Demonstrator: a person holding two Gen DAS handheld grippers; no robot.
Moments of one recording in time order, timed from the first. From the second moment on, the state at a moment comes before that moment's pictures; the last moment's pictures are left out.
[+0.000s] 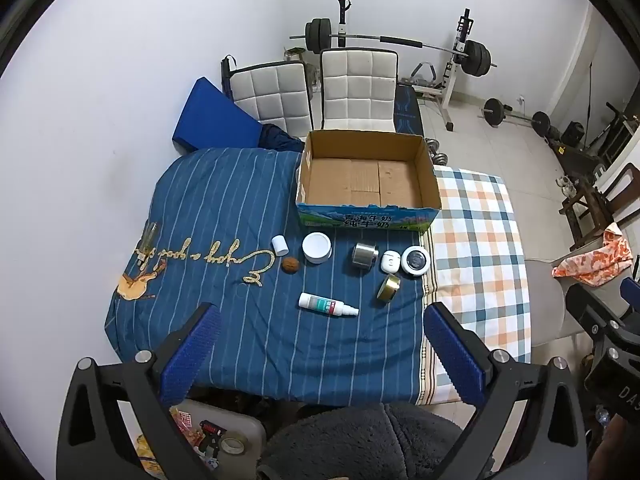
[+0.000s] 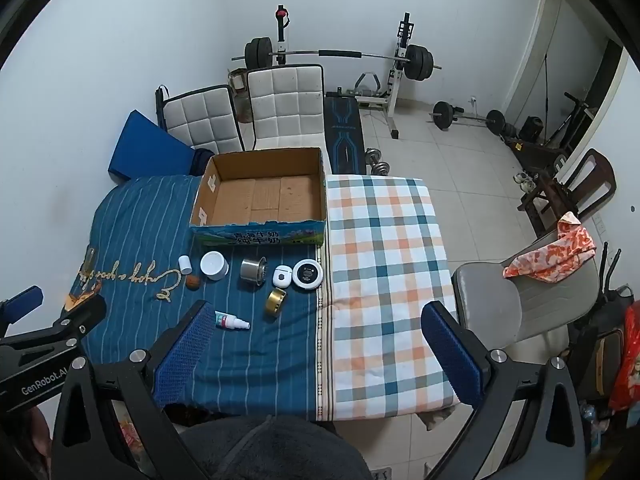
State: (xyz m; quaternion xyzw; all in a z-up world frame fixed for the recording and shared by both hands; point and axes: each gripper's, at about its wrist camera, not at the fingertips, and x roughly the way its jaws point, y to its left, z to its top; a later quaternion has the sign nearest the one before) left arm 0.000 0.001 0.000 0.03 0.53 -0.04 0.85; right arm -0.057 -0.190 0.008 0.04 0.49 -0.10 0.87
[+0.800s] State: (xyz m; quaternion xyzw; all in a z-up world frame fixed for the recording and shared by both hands) left arm -0.002 -0.009 0.007 0.04 0.52 -0.04 0.85; right arm -0.065 -0.195 0.012 0.05 0.49 -0.11 0.86
